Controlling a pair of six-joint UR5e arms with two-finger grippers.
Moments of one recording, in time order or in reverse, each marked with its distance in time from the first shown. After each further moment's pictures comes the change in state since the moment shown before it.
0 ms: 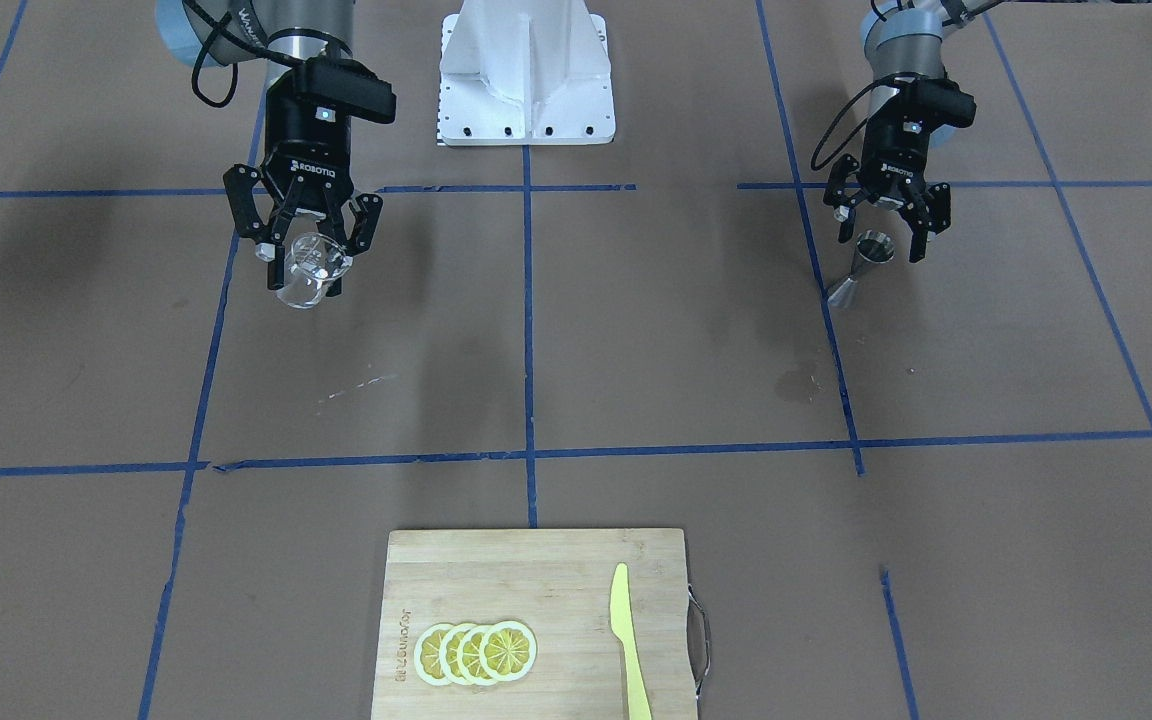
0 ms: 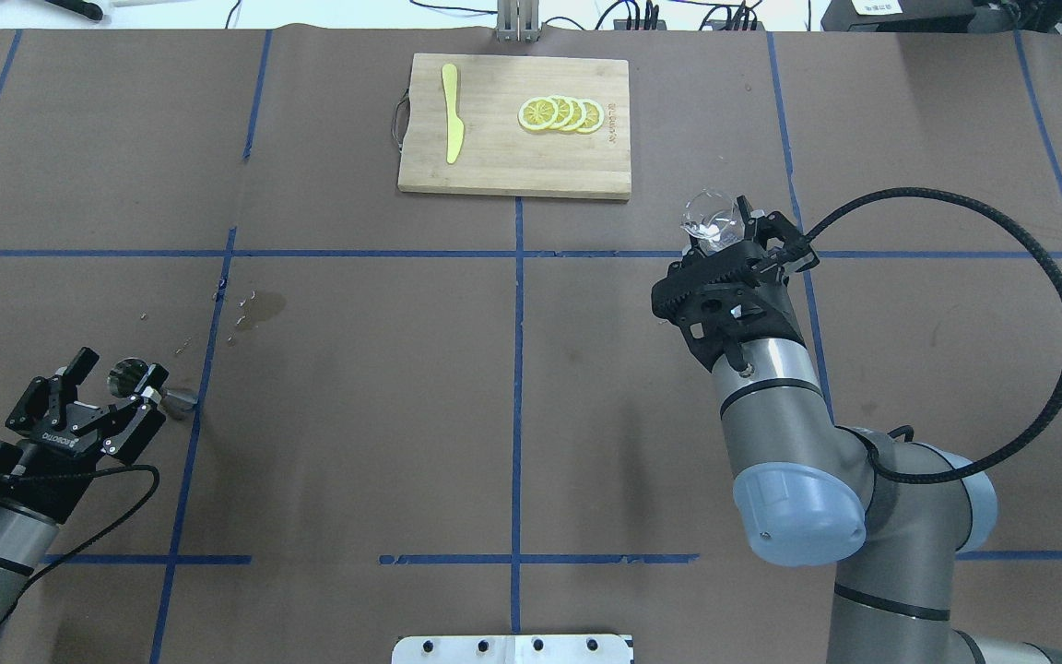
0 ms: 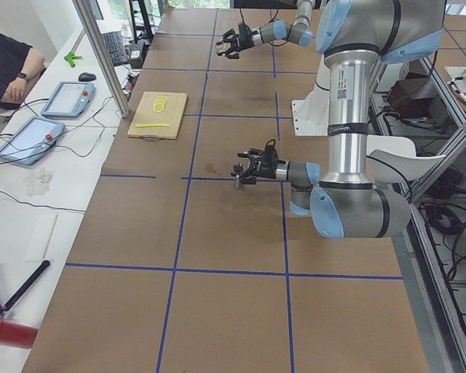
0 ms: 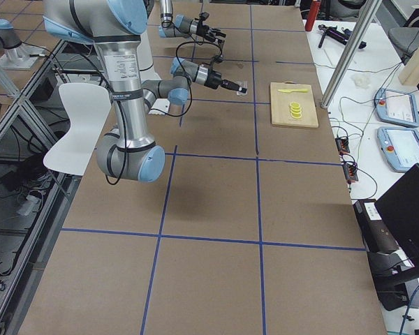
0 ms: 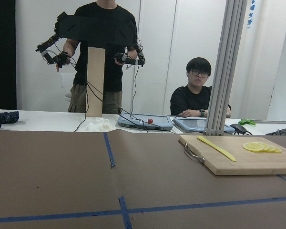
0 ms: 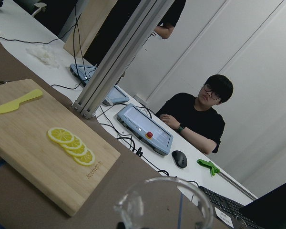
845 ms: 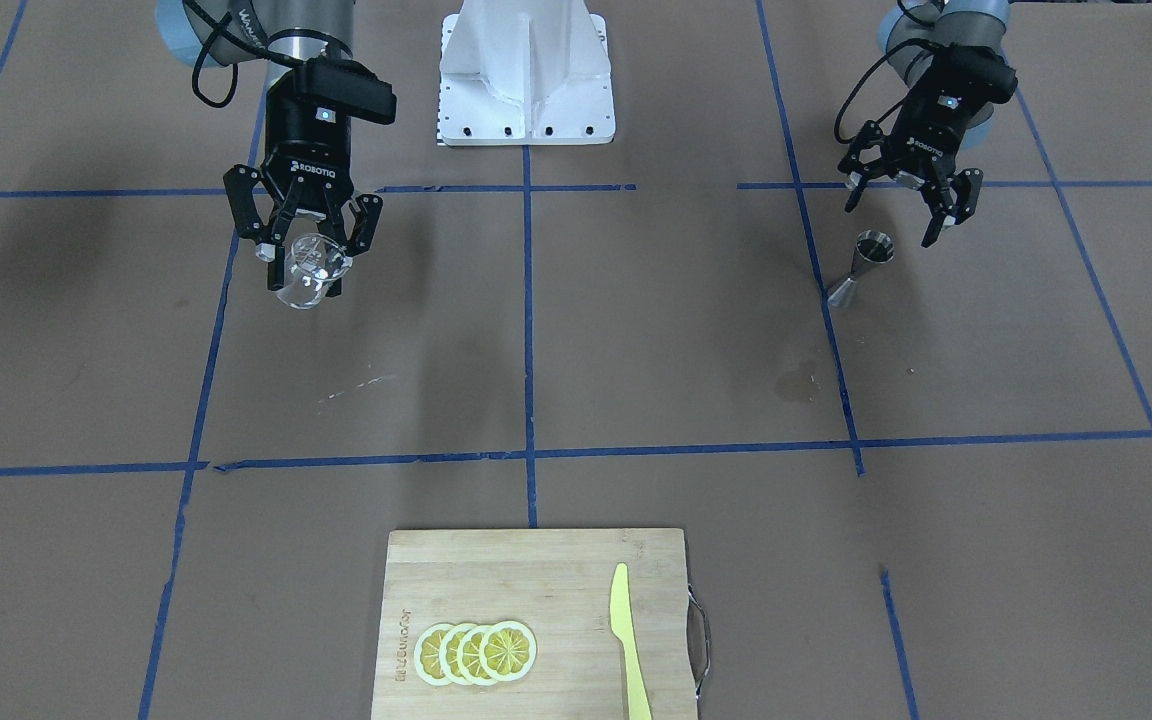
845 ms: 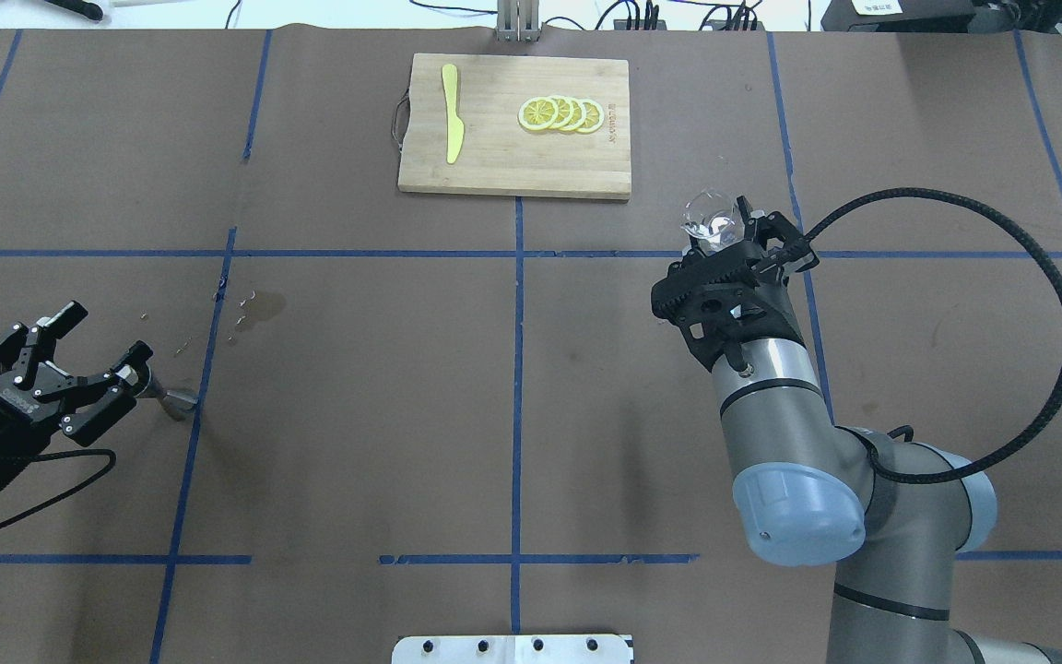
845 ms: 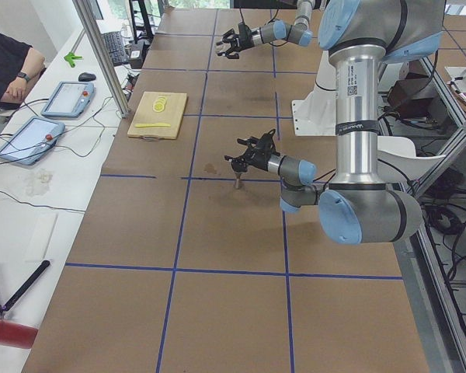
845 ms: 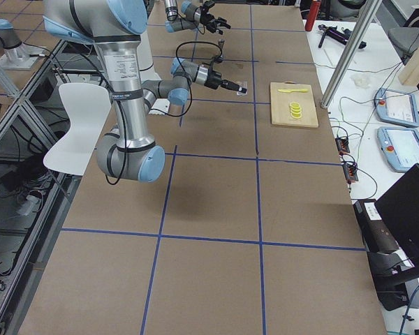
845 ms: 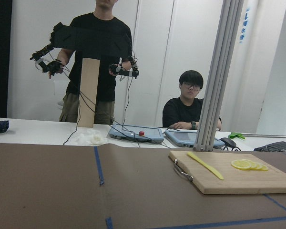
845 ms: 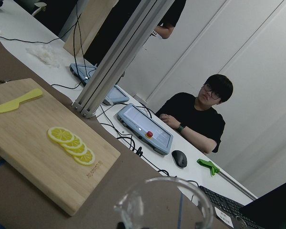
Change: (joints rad) left arm -0.205 0.070 -0.089 -0.128 -0.433 0.231; right arm 0.000 0.000 -0.001 0.000 0.000 0.000
